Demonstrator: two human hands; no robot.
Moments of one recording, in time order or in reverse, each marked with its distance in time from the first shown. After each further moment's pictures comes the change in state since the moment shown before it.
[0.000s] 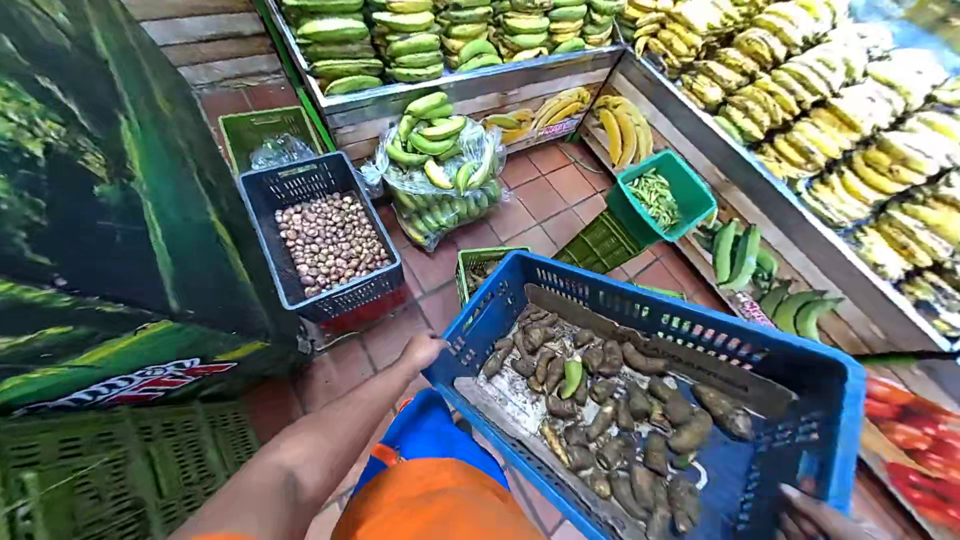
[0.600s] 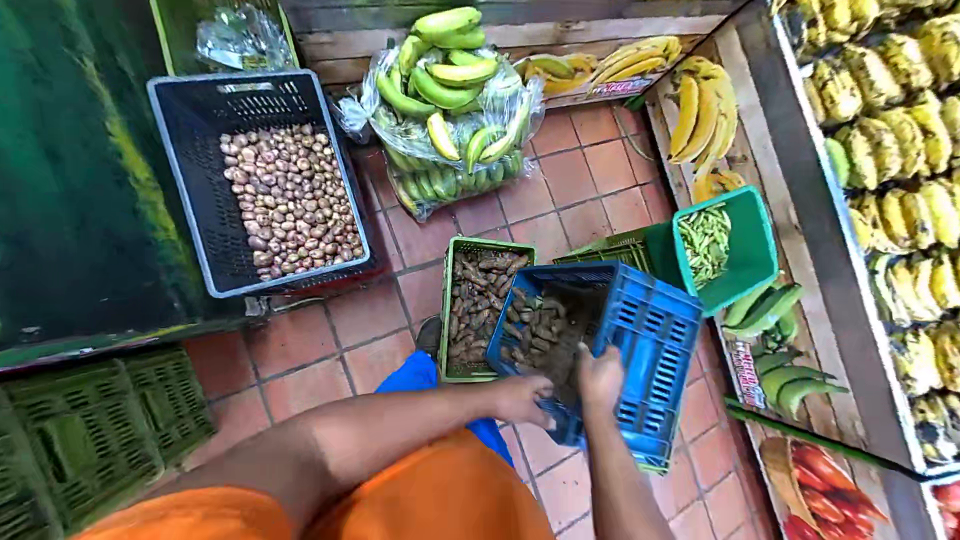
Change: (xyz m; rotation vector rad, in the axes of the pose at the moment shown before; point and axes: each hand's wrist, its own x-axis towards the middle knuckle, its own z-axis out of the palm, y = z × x) left_hand 0.102 0.221 0.129 0.004 -0.822 0.292; right_hand 0.355 -0.040 0.347 -1.130 0.073 -0.134
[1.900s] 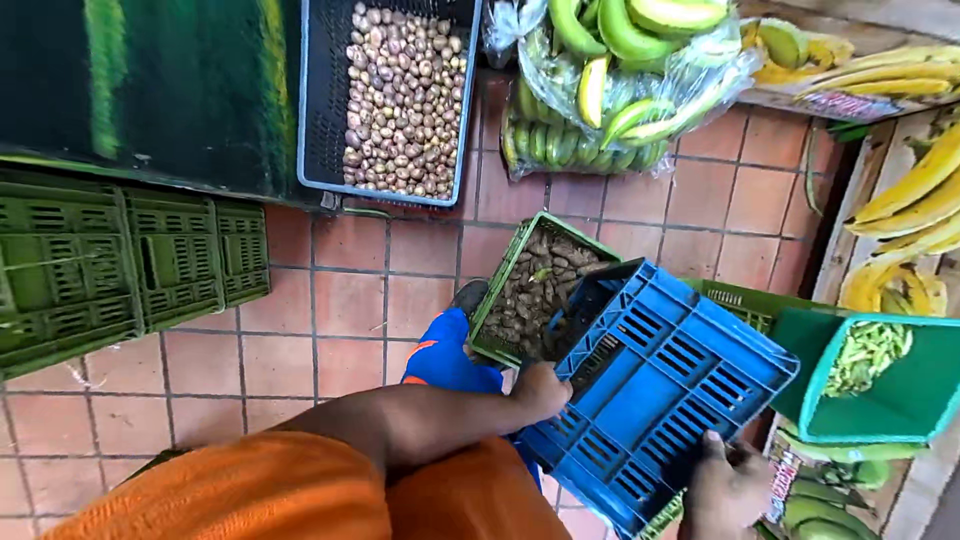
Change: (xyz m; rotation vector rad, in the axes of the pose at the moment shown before) left_hand 0.024 -0.042 -0.022 -0.627 0.611 -0.415; right_hand 0.030 0.002 -0.037 0.004 0.062 -0.184
